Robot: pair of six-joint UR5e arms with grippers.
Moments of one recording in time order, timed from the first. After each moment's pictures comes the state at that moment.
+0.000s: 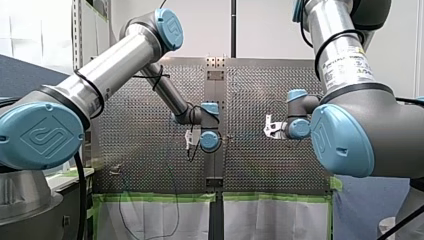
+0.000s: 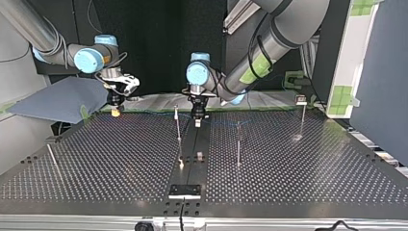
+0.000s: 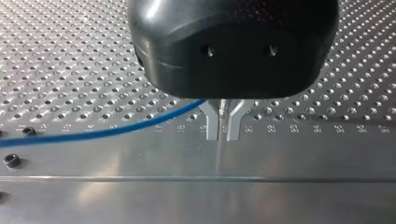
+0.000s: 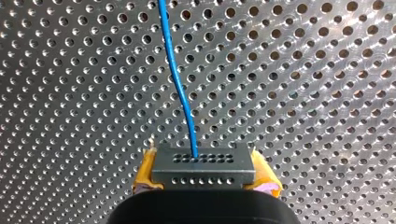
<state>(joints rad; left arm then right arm) -0.58 -2.38 -1.44 -2.44 -2.06 -1.55 1.82 -1.00 1.76 -0.64 1.49 1.62</state>
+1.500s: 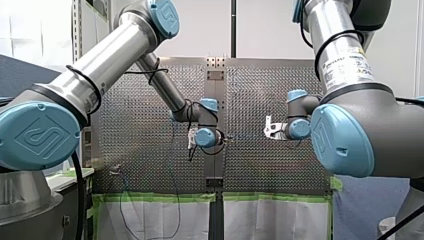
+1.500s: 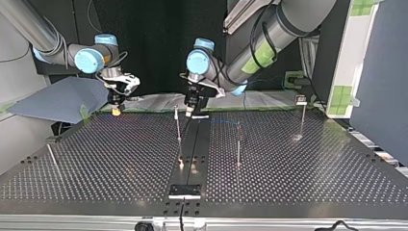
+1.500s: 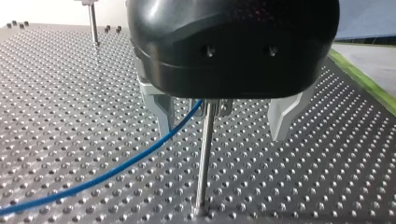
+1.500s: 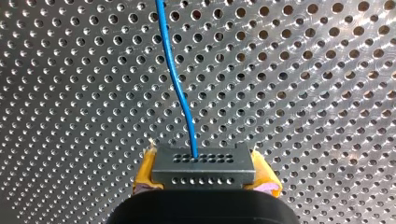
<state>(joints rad) -0.61 -2.30 -1.57 -2.49 -1.90 -1.52 1.82 -1.00 1.76 -0.63 1.49 1.62</state>
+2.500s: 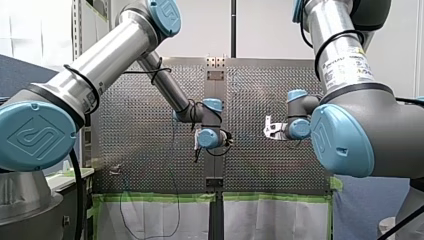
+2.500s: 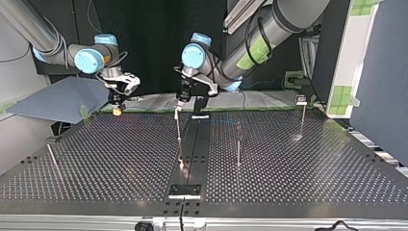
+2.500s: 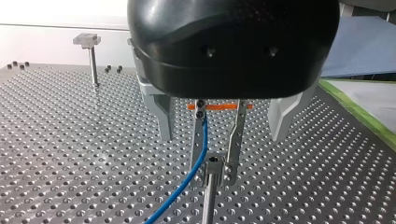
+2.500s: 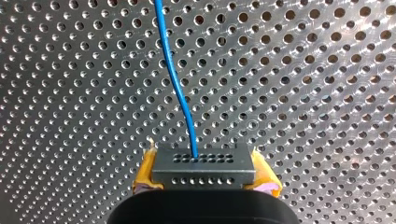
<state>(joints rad) -0.65 -2.30 -1.57 -2.48 -1.84 -1.52 1.82 -1.00 1.76 -0.62 1.48 1.62</state>
